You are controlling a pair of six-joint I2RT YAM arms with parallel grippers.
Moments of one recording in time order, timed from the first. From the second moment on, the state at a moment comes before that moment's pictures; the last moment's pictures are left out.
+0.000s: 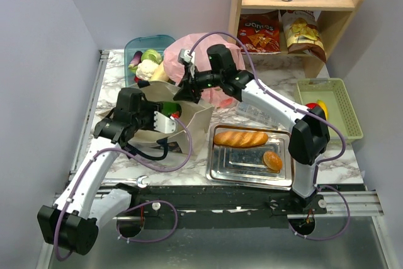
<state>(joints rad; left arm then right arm) -0.30 0.99 0.93 -0.70 0.16 1.41 0.72 1.91 1.72 -0.19 -0.80 -0.18</state>
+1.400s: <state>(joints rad) -0.20 0.87 1.03 -0.65 0.45 1.98 0.89 2.08 2.20 -0.72 -0.61 -0.59</state>
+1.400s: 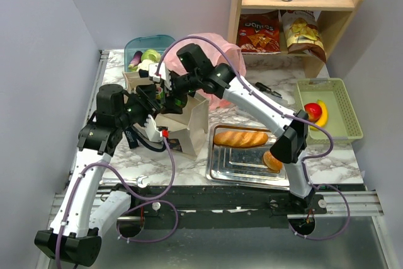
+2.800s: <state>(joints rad) -0.07 0.99 1.29 -0.36 0.16 0.43 0.71 1.75 1.70 0.17 -0.48 0.18</state>
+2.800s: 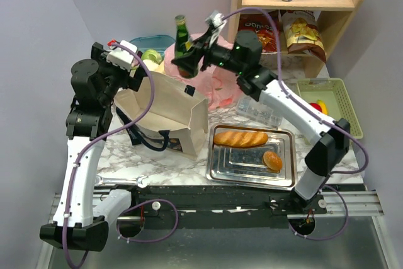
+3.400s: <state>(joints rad) -0.09 1.07 1.31 -0.44 0.36 0.27 0.10 1.44 1.85 -0.04 -0.12 0.19</state>
